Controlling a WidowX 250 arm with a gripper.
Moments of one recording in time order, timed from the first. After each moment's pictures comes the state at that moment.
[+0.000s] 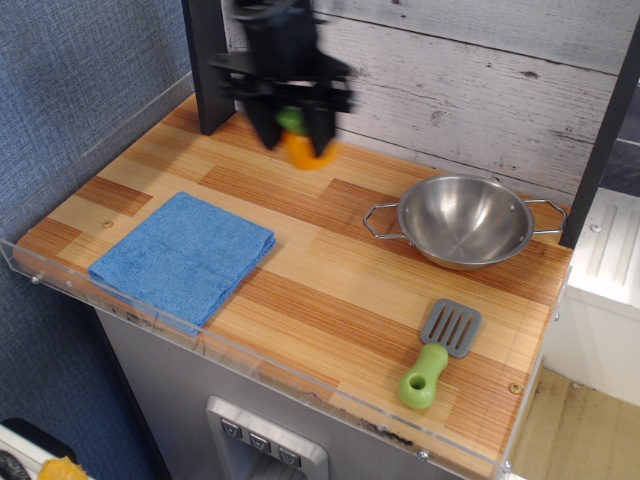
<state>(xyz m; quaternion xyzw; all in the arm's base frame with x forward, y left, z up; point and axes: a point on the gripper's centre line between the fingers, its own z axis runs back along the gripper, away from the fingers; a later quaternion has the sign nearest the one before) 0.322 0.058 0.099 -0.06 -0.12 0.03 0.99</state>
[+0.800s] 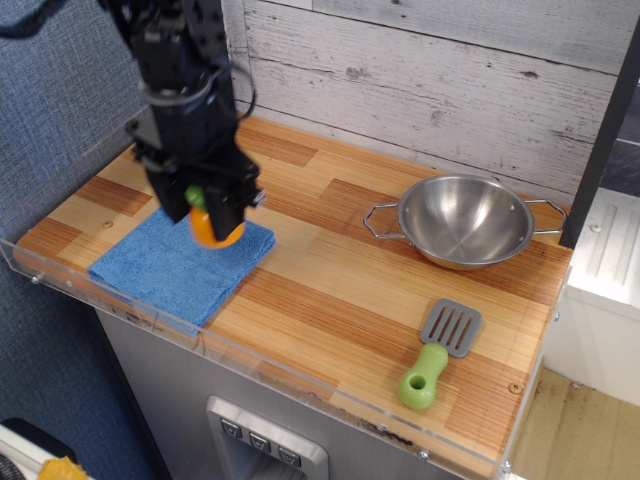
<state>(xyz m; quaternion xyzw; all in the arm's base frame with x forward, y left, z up) 0.257 0.094 0.058 0.03 -0.05 0.01 1.00</state>
